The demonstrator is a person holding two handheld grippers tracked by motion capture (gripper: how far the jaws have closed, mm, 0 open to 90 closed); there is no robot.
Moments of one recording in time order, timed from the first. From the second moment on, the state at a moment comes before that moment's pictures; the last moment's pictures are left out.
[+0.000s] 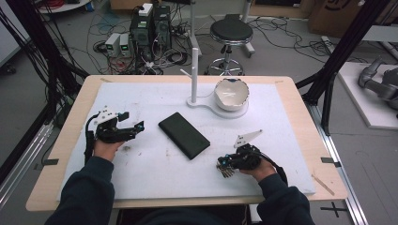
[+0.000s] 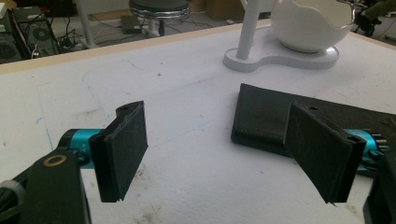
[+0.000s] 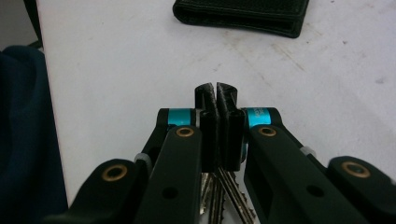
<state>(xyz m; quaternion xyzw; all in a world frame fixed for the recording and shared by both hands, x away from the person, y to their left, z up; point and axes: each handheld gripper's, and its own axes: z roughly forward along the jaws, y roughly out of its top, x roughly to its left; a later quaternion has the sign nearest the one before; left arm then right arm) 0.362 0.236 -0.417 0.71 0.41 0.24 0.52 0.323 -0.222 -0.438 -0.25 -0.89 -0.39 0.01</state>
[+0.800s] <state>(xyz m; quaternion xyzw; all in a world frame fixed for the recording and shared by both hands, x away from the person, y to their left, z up) 0.362 0.237 -0.417 0.71 0.41 0.24 0.52 0.376 -0.199 -0.347 -0.24 -0.81 -0.51 -0.15</state>
